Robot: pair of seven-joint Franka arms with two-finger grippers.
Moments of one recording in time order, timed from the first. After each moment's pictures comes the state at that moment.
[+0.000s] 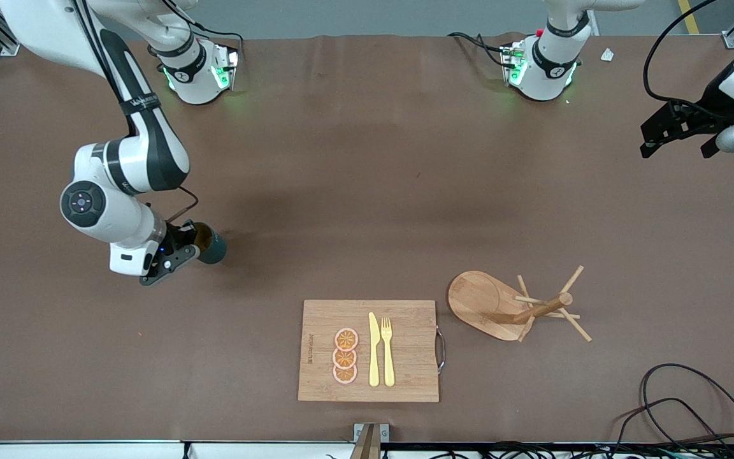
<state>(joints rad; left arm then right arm) -0.11 -0.10 -0.01 -1.63 0.01 1.60 -0.09 0.10 0.31 0.03 -2.01 -0.01 2.23 -0.56</state>
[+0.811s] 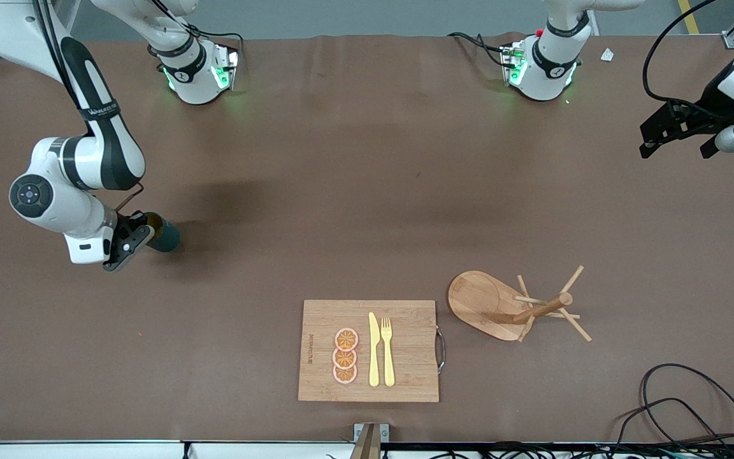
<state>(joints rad) -0.11 -0.10 -0.01 -1.63 0.01 1.61 -0.09 -0.11 0.28 0.03 -2.17 -0.10 2.37 -0.90</state>
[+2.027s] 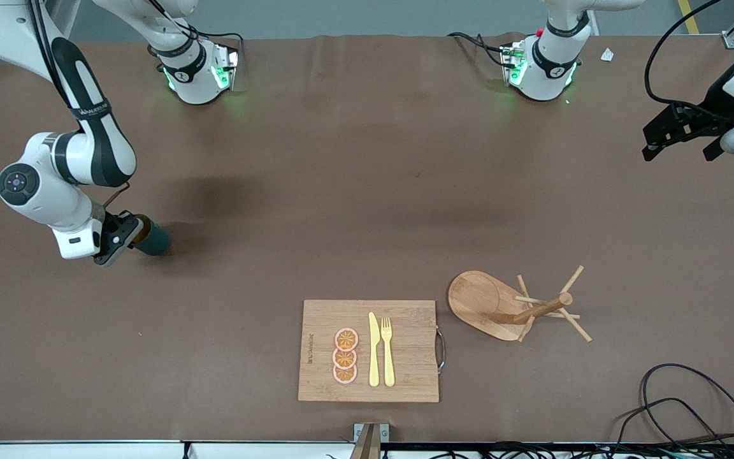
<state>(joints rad) -0.10 -0.10 -0.01 -1.63 0.01 1.63 -0.09 -0.15 0.28 0.03 -2.20 -0.10 2.47 -1.05</state>
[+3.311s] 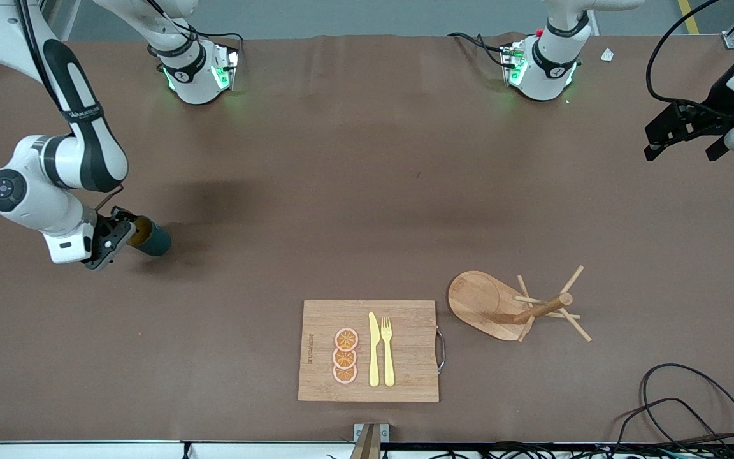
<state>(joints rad) -0.11 -0.09 -0.01 -1.60 0.01 1.62 -0.09 -0.18 0.28 0.04 -2.11 -0.06 2.35 -1.05</state>
